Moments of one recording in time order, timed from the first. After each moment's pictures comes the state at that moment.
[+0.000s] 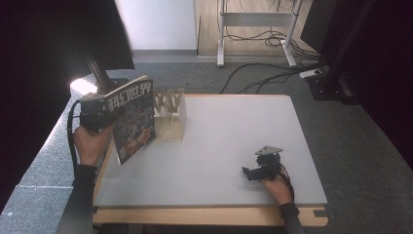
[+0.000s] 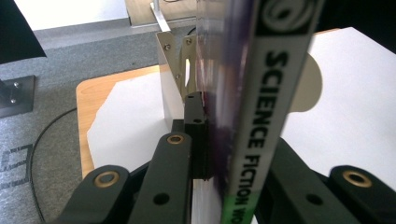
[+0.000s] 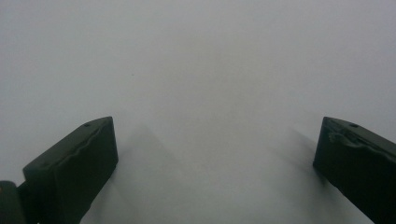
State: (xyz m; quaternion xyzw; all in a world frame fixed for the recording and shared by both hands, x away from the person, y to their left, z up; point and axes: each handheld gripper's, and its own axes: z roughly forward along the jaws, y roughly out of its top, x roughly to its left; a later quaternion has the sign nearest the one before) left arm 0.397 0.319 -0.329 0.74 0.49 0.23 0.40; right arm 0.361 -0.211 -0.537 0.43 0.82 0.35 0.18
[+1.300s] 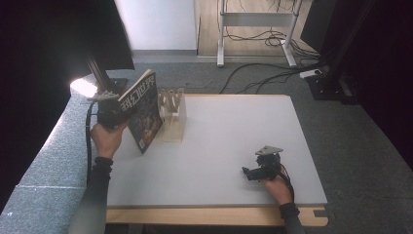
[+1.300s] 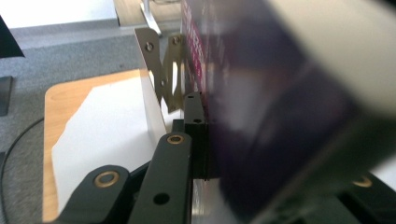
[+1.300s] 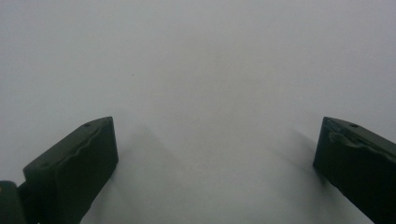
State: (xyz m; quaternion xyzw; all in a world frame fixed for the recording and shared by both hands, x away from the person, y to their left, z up) left arm 0.432 0.300 -0.362 0.73 0.49 0.22 0.42; right arm 0.361 -0.212 -0.537 0.43 0.82 0.35 0.18
